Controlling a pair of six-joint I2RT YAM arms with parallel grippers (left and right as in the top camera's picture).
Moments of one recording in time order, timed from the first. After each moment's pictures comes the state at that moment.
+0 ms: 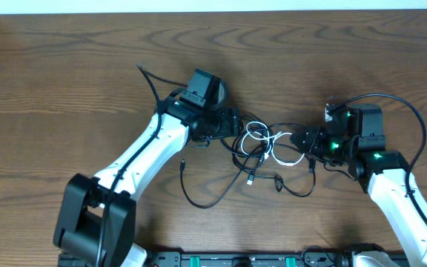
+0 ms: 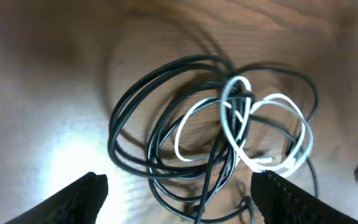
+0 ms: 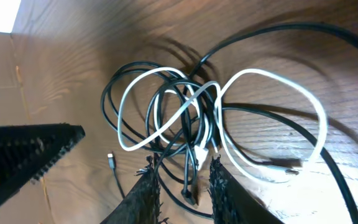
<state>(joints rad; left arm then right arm) -0.46 1.69 1.18 -0.64 0.33 -0.63 0.09 1.26 0.69 -0.40 -0.56 0.62</state>
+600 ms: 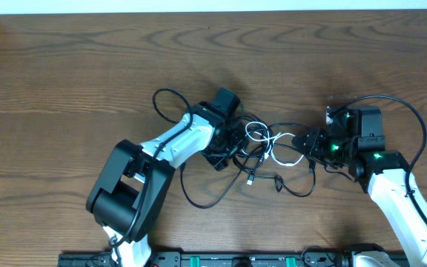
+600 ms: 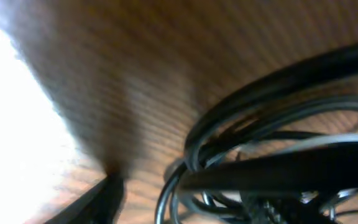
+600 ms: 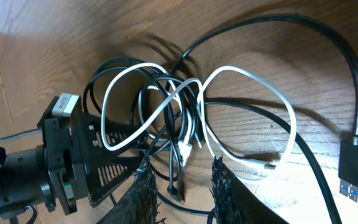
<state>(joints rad) -0.56 1.91 1.16 -0.66 0.35 -1.30 0.09 1.26 0.69 -0.44 -0.52 0.60</state>
